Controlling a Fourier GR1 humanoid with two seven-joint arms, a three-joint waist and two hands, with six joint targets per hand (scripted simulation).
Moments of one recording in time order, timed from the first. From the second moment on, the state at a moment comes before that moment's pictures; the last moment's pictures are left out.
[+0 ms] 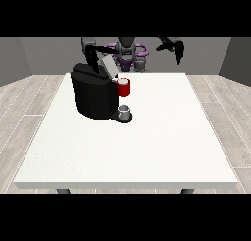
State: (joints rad) left arm -0.30 0.03 0.15 -1.33 -0.13 -0.28 -0.08; right arm -0.61 -0.17 -0.16 -1.04 -0.04 0.01 0.07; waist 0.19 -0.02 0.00
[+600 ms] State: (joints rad) left arm -0.24 0.09 0.17 -1.39 -0.12 -0.25 -0.12; right arm -0.71 -0.17 -0.13 -1.00 -0.01 0.03 0.04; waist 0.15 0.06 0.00
